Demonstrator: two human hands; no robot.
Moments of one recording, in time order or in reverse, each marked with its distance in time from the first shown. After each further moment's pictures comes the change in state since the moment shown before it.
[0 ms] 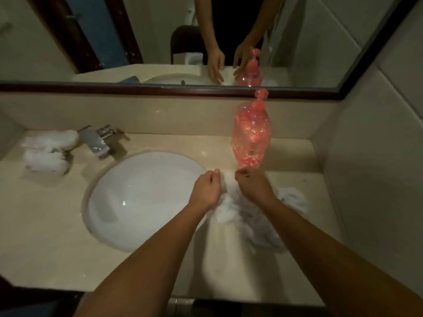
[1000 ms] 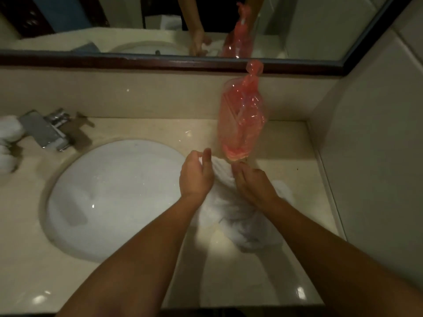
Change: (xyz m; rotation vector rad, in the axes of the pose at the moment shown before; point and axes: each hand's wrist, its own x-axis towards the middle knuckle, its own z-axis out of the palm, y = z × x) left_hand 0.045 -0.008 0.041 -0.021 0.192 0.037; right_hand 0.037 0.064 0.001 -0.431 0.073 -0.284
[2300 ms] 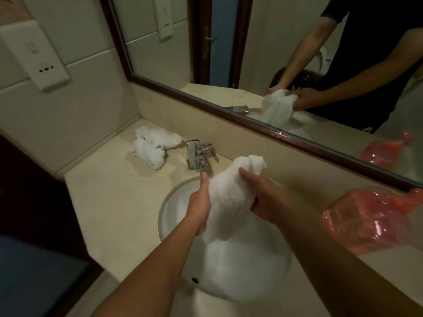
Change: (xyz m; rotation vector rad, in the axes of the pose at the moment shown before) left_hand 0.023 -0.097 -0.249 -0.739 0.130 -0.606; right_hand 0.090 -0.284 0.036 1.307 -0.703 0.120
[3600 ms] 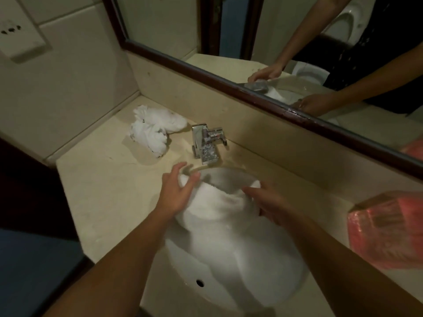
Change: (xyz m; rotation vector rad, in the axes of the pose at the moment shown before) left_hand 0.067 -0.004 -0.076 0.455 0.220 0.367; right_hand 0.075 0.059 -0.036 -0.540 0.276 0.248
